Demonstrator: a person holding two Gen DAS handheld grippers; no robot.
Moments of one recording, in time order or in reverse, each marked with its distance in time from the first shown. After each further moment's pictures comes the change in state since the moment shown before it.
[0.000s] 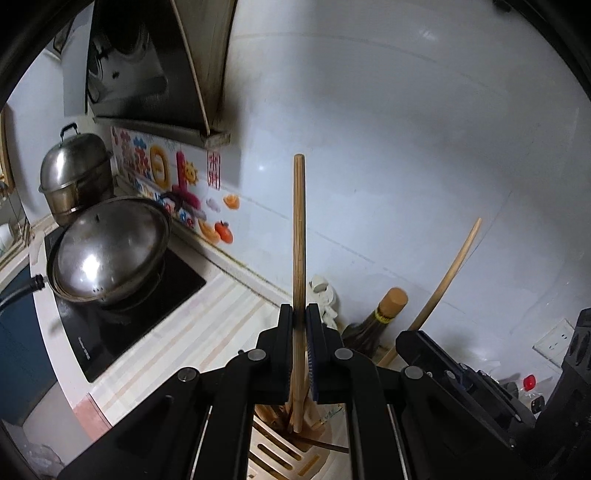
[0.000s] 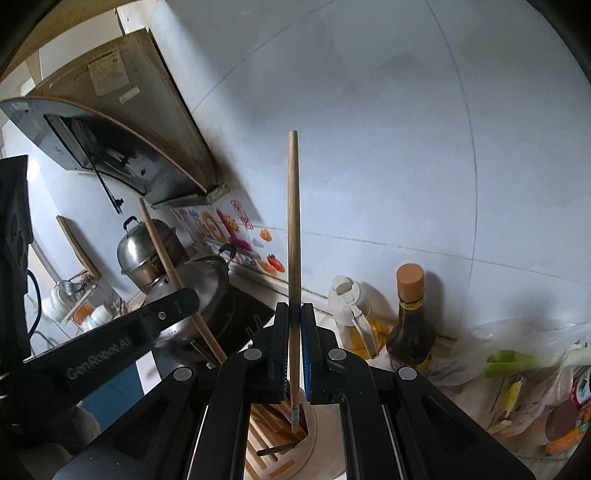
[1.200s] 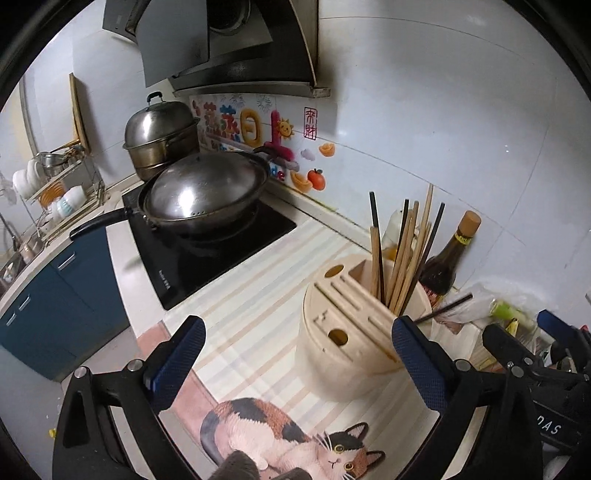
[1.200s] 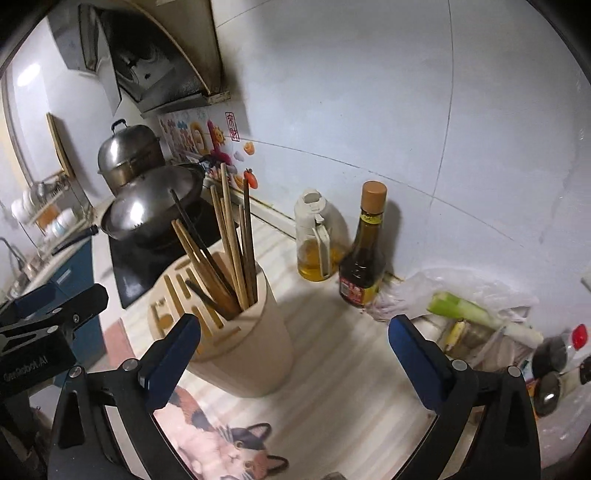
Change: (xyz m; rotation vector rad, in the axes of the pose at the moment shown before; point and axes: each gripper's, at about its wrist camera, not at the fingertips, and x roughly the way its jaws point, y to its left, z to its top) left arm -0.069 0.038 -0.116 -0.055 0.029 0.302; right arm -0.050 0.000 -0.080 -0.253 0.190 -0.183
